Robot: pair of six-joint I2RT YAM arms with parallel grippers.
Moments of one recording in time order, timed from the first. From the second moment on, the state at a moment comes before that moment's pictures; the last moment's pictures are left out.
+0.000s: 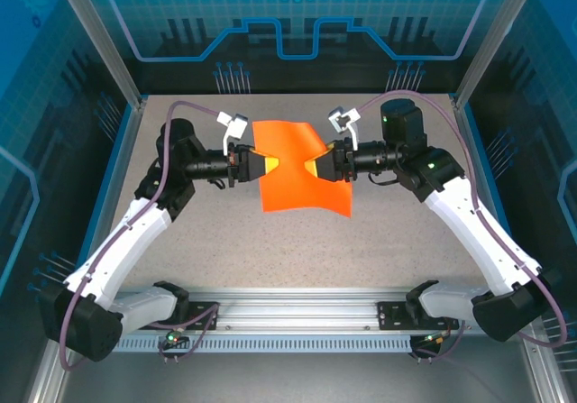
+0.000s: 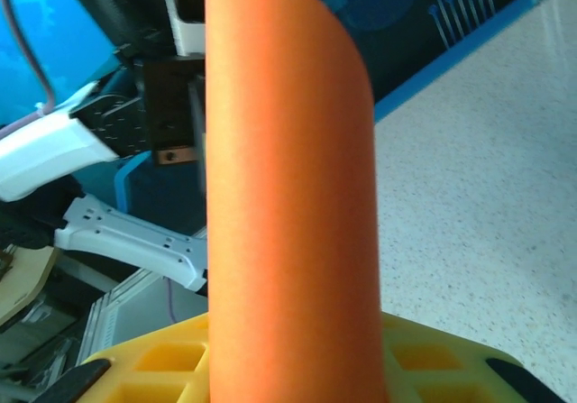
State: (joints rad) left arm -0.32 1.13 1.02 -0.01 1.06 -0.56; right arm 0.47 1.24 1.34 -0.56 -0.91 0.25
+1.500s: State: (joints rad) left arm -0.34 1.74 0.90 -0.31 0.77 -0.46; right arm 0.41 1.43 0.80 -0.38 -0.44 0.55
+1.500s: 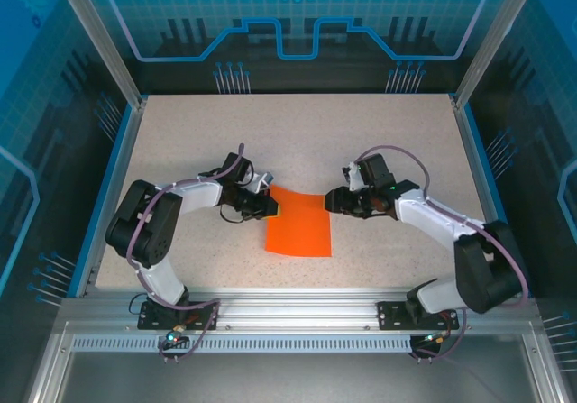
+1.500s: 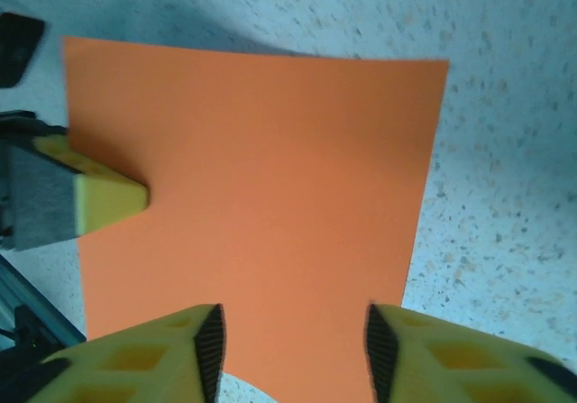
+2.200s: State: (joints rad) left arm -0.34 1.69 0.90 -0.37 0.73 -0.45; right arm 0.50 1.78 0.95 -0.38 -0.39 0.60
